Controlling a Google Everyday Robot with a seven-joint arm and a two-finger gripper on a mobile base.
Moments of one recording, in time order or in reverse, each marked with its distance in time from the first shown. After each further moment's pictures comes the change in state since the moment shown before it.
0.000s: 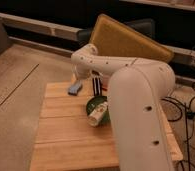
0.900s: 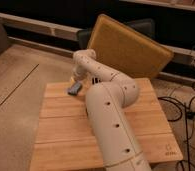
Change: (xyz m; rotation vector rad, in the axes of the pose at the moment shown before) arm -0.027 0.002 0.098 -0.180 0.127 -0.115
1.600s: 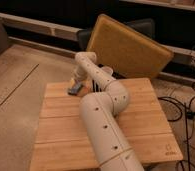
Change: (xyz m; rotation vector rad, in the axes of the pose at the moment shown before) arm -0.005 -0.011 0.029 -0.060 0.019 0.018
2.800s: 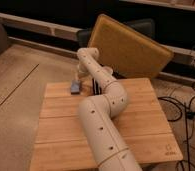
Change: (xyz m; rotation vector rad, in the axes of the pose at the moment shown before) arm -0.025 -0.028 -0.036 0.116 -0.053 0.027
